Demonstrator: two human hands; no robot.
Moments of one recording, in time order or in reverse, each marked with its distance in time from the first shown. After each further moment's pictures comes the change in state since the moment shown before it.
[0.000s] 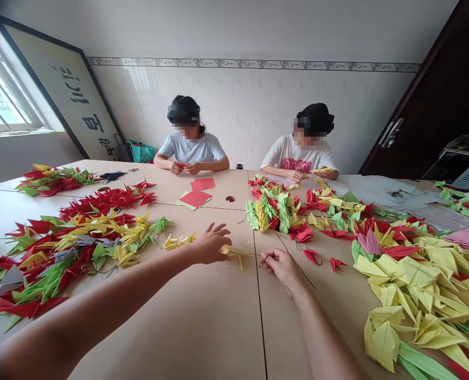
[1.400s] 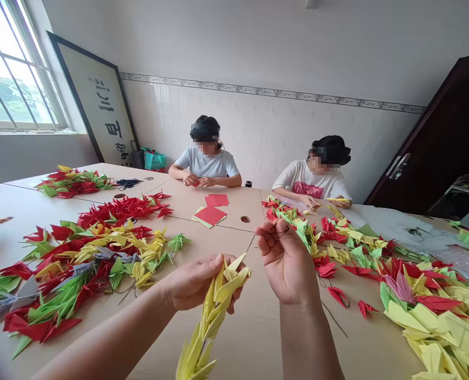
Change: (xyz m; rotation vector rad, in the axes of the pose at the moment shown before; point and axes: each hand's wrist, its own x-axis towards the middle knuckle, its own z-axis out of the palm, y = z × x) left_hand -0.094 0.008 -0.058 -2.008 -0.186 0.272; right_hand -0.039 -0.176 0.093 0.979 -0.095 -0.283
